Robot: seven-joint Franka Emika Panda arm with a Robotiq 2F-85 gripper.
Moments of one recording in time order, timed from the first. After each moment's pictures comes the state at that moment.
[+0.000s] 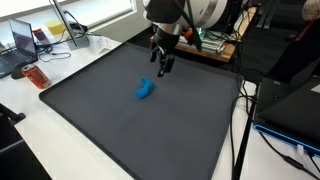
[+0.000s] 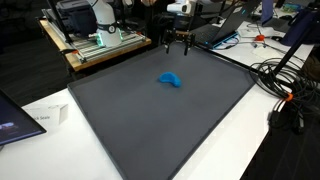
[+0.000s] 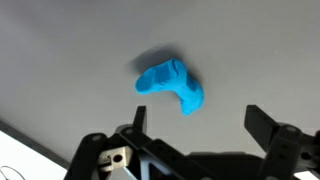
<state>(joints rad) 0.05 0.69 0.46 -1.65 2.32 4.13 -1.60</state>
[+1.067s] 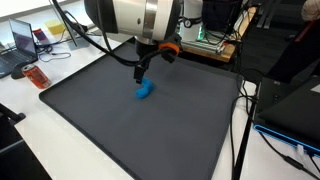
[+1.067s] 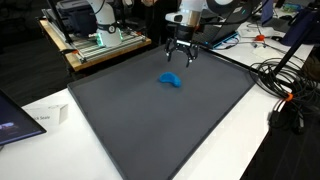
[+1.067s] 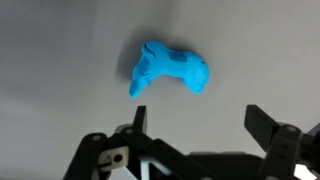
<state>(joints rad) 0.04 0.86 0.36 -1.31 2.48 4.21 -1.31</state>
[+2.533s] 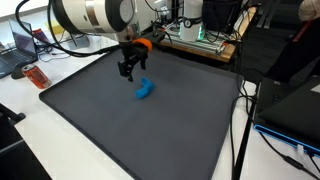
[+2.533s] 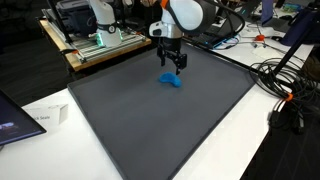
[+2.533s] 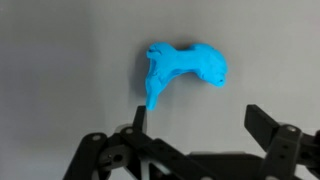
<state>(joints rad) -0.36 0.96 0.68 -1.30 2.52 4.21 -1.22</state>
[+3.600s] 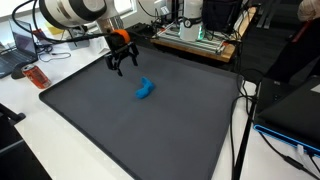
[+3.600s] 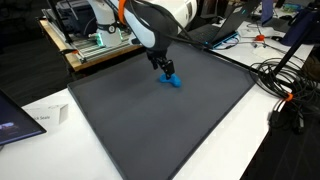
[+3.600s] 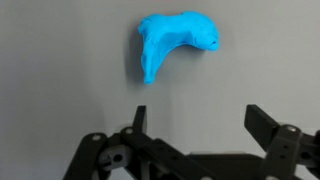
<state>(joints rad) -0.65 1.05 0.89 -1.31 2.52 4.22 -1.27</state>
